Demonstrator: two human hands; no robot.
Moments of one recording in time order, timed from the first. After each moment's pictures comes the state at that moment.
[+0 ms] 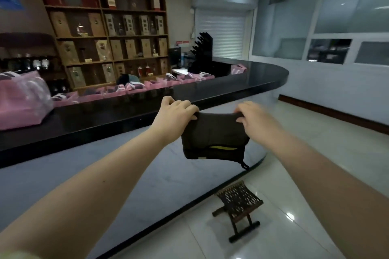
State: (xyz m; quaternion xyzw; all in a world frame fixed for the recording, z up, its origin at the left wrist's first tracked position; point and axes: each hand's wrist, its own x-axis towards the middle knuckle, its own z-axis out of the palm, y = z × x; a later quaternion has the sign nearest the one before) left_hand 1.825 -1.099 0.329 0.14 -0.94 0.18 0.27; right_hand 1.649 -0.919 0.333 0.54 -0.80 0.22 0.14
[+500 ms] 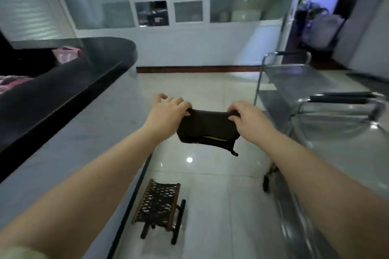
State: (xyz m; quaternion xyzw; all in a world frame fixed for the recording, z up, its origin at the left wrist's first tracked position) left_hand 1.394 -1.063 0.241 -0.24 -0.94 0.08 0.21; right_hand 1.425 -0.818 0.230 0.09 -0.95 0.26 0.14
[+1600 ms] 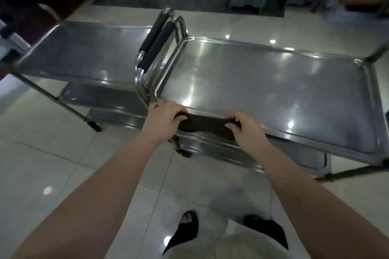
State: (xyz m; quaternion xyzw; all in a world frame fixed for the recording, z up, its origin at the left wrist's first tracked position) left_hand 1.061 -0.573 0.044 -0.75 -0.64 -0.13 -0.09; right_hand 1.312 -0.572 0.010 -0.57 -0.71 0.32 0.27
